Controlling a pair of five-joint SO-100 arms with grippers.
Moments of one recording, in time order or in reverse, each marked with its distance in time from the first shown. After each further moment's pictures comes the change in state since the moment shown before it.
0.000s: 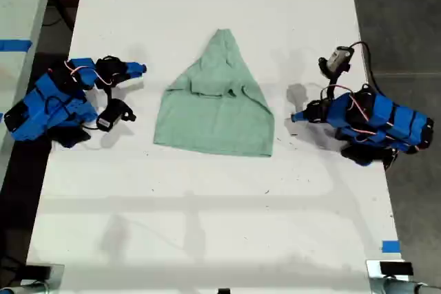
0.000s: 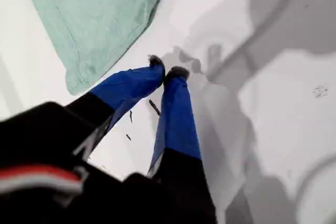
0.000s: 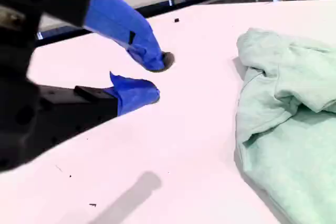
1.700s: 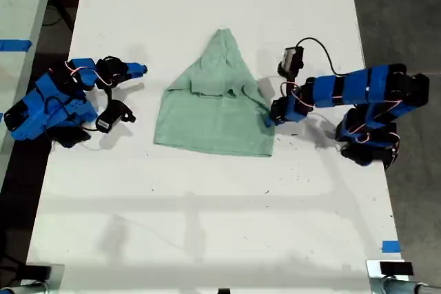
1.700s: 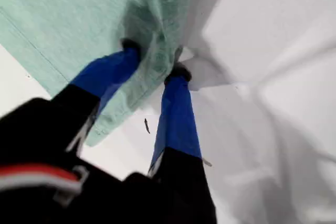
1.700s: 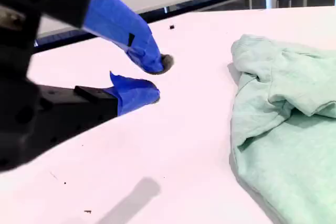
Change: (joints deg) arm 0 1.2 0.0 0.0 -1.1 0.7; arm 1 -6.2 -89.7 -42.4 -27.8 11.0
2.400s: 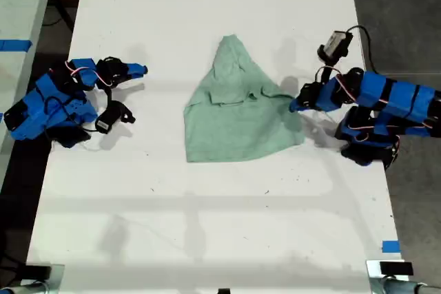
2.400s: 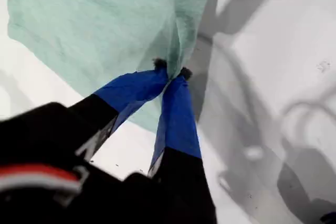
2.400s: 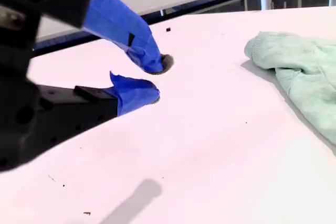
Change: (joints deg) arm 0 0.4 0.0 0.0 0.0 0.9; arm 1 9.0 43.9 11.7 19.9 1.8
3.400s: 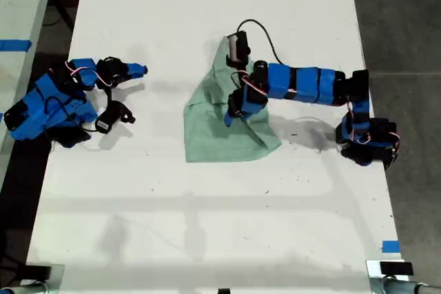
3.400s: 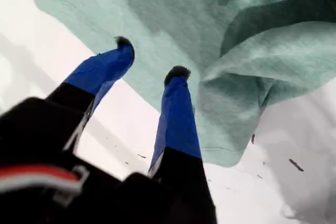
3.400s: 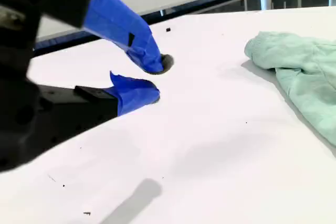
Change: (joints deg) arm 0 0.0 0.0 0.0 0.0 0.0; arm 1 -17.6 -84.2 -94.9 27.3 -5.2
